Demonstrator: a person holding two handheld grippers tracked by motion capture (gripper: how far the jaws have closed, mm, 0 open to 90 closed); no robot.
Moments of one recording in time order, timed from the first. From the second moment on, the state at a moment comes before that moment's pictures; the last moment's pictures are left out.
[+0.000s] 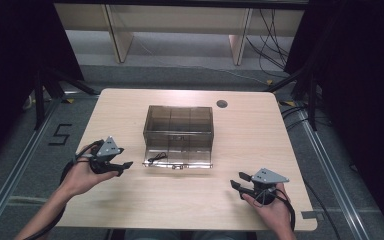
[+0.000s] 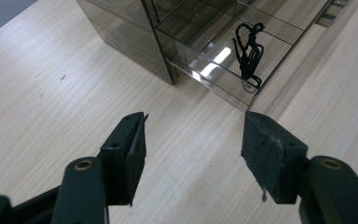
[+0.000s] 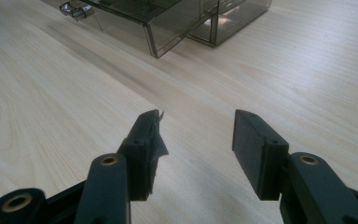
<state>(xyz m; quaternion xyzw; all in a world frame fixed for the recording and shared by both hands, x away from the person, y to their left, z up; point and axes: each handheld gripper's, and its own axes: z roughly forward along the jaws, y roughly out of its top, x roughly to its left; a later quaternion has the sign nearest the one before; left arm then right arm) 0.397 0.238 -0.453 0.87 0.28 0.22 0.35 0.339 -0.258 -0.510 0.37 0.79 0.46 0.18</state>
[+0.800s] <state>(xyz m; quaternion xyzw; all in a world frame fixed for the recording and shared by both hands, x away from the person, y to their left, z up) 0.369 0.279 -0.487 0.79 0.35 0.28 0.43 0.338 -0.257 -0.509 0.38 0.78 0.45 0.18</state>
